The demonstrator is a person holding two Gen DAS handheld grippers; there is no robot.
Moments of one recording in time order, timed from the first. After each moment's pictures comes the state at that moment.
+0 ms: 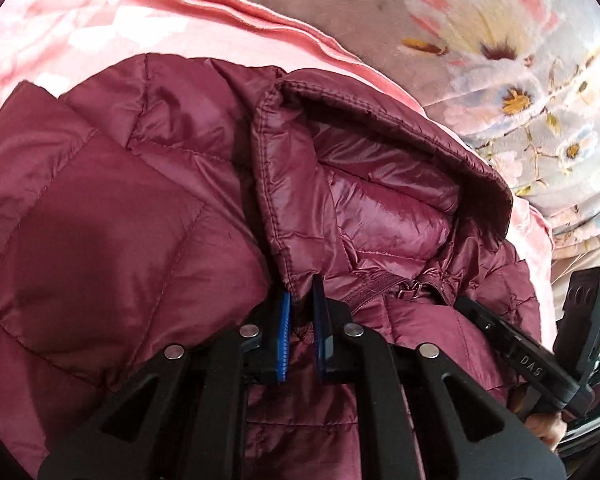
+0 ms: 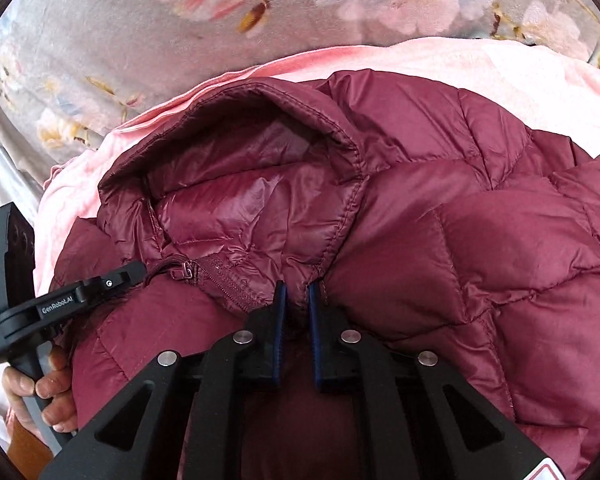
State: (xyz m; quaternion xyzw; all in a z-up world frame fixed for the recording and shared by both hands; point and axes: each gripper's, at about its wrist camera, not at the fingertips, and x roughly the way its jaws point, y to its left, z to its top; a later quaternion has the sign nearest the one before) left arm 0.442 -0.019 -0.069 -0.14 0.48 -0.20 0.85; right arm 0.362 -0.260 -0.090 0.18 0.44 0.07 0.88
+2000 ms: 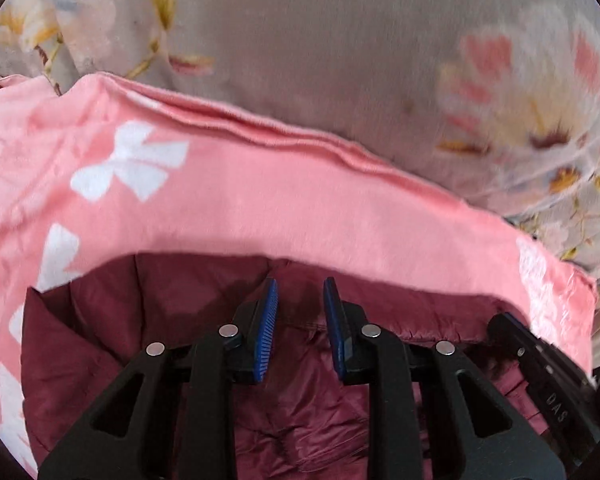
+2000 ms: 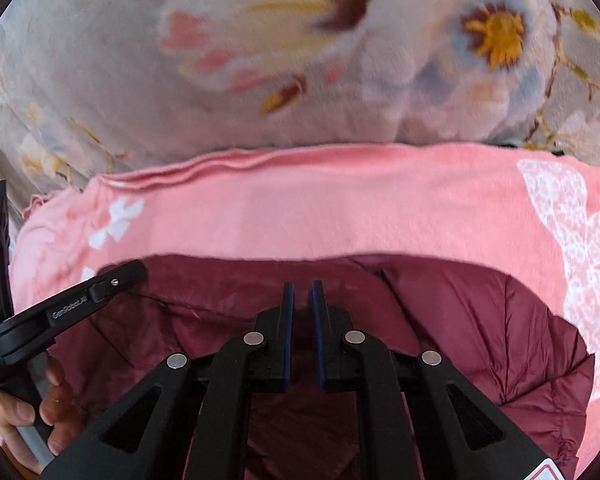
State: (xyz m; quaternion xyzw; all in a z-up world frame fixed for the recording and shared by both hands) left arm 0.518 -0.038 -0.013 -0.09 0.43 -0.10 0.89; right arm 0.452 -0.247 -0.031 0.12 0.40 0.03 0.91
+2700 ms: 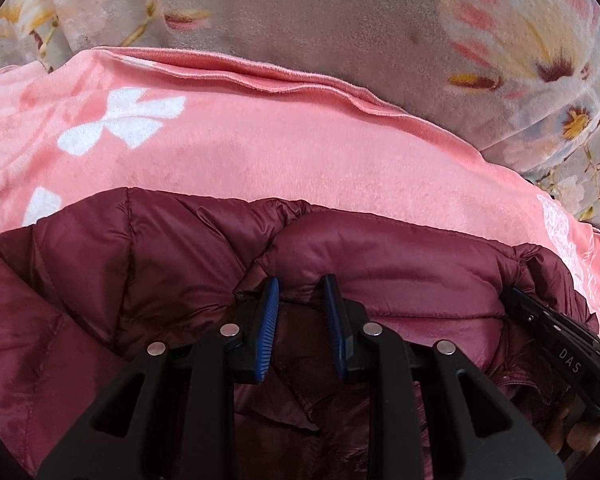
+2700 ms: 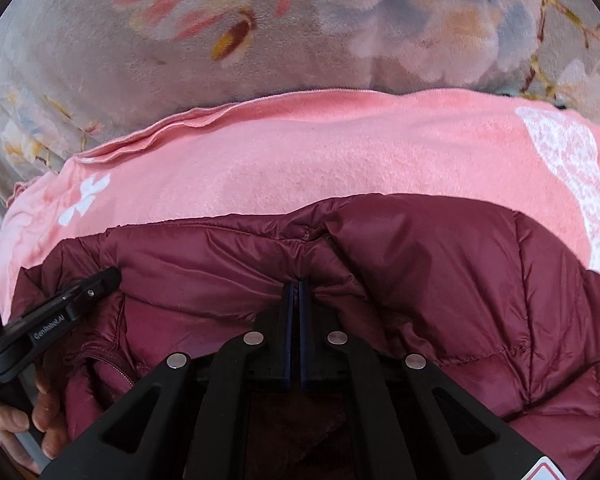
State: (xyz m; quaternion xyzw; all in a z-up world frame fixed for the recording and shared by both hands) left arm 0.504 -0.039 -0.061 -0.06 0.42 -0.10 0.90; right arm 0.459 -0.266 -0.085 0.14 0.41 0.02 0.90
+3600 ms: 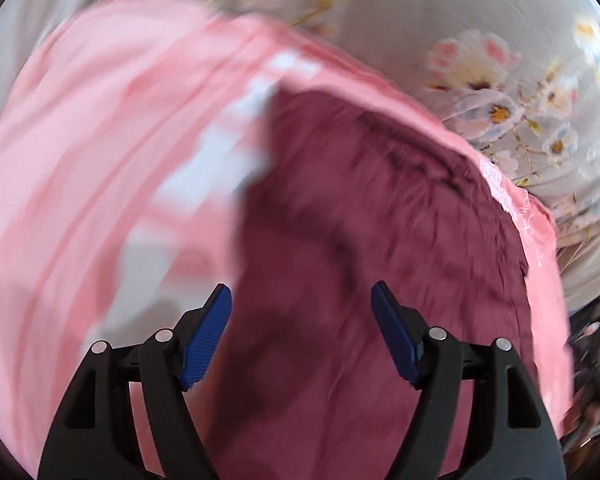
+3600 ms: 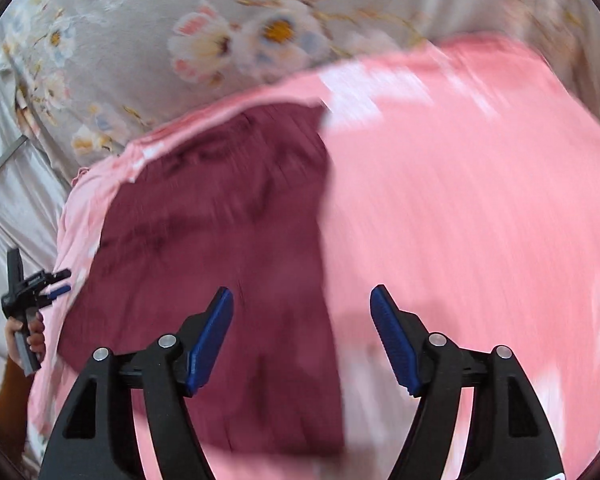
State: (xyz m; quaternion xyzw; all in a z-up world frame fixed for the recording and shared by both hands) left arm 0.231 0.184 -0.014 -0.16 0.47 -0.11 0.86; right arm -0.008 -0.351 -0.031 0.22 0.41 -0.02 0.89
